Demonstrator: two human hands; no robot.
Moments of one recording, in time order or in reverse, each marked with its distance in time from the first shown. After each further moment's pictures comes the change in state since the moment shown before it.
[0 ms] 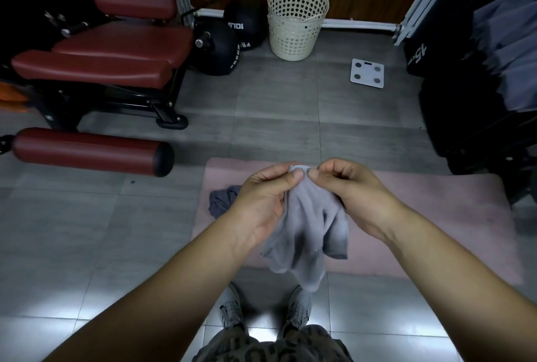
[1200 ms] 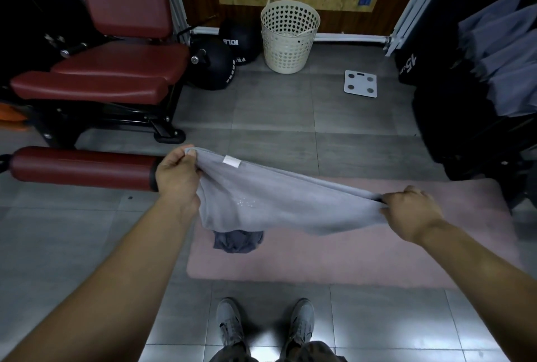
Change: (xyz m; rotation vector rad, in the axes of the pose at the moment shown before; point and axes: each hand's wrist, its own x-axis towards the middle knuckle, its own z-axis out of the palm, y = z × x) left_hand 0.052 0.064 -0.097 0.102 0.659 0.434; right_hand 0.018 0.064 -0.132 -1.863 0.134 0.247
